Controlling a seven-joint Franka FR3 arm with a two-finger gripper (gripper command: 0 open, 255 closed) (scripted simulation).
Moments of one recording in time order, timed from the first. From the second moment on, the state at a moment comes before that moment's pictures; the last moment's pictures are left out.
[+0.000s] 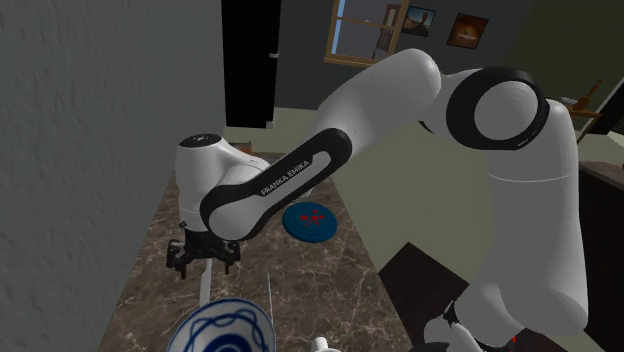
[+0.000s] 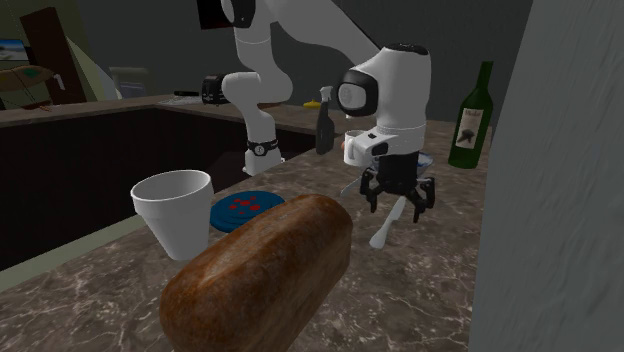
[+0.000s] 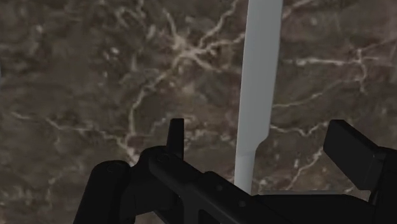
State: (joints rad) arm 0.20 0.53 0.49 -1.86 -0.20 2.33 1.27
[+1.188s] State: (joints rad) arm 0.18 0.48 0.51 -1.84 -0.16 2.26 1.25
